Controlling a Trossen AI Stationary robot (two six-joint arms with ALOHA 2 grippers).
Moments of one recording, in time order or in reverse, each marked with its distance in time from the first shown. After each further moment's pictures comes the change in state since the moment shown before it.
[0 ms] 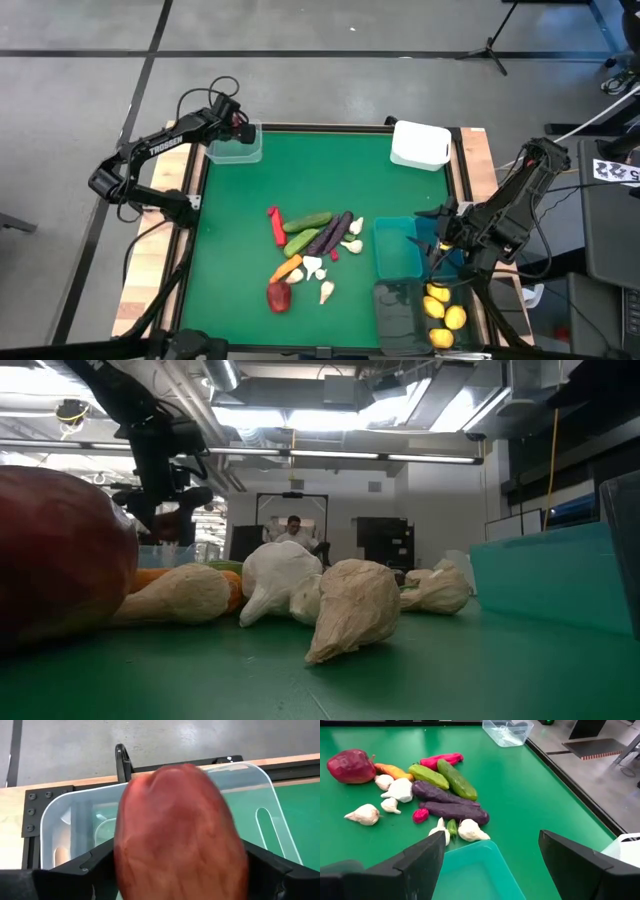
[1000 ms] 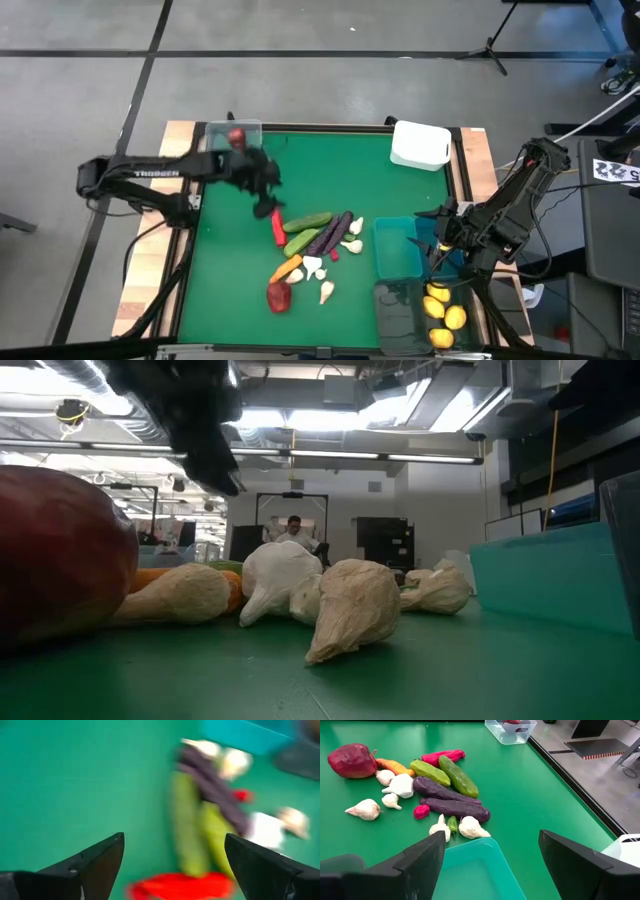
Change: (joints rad) left arm -0.791 -0.137 0.000 0.049 0.428 0.220; right arm 0.000 0.000 0.000 0.000 -0.012 -0.020
